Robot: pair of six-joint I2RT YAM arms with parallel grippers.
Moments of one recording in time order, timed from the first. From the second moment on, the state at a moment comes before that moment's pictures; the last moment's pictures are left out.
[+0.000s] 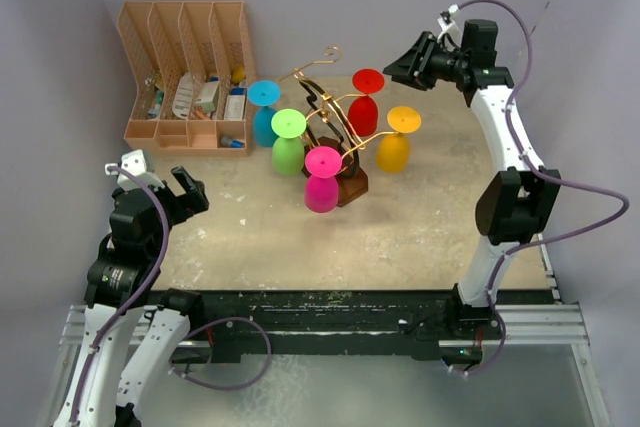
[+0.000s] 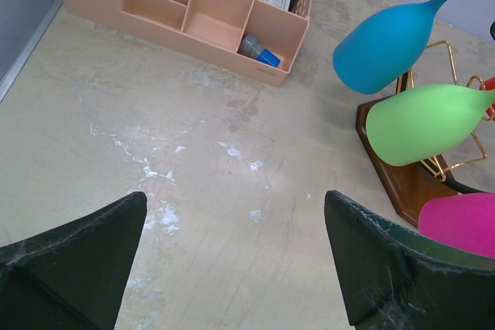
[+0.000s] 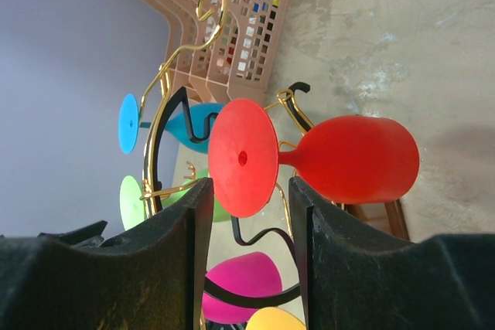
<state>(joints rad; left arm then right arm) -0.19 0.50 0.84 -0.70 -0.29 -0.42 0.03 1.89 1.89 -0.47 -0.74 0.62</state>
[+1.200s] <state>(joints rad) -0.19 0.51 0.84 -0.70 -0.29 -0.42 0.07 1.96 1.89 -0.46 -0.75 0.63</state>
